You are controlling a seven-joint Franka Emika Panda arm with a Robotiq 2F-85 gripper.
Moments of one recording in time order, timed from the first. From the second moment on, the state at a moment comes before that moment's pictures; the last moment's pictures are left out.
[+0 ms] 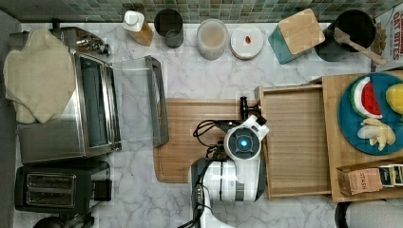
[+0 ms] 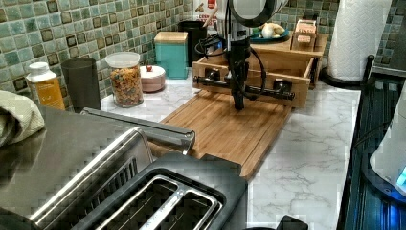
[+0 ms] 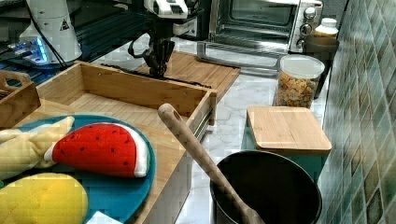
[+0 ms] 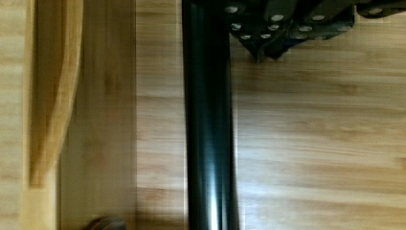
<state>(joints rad) -0.07 0.09 -0.07 -2.54 -0.13 0.99 -0.83</state>
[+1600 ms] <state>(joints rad) -0.24 0.26 -0.27 -2.25 -0.12 0.97 -1.28</state>
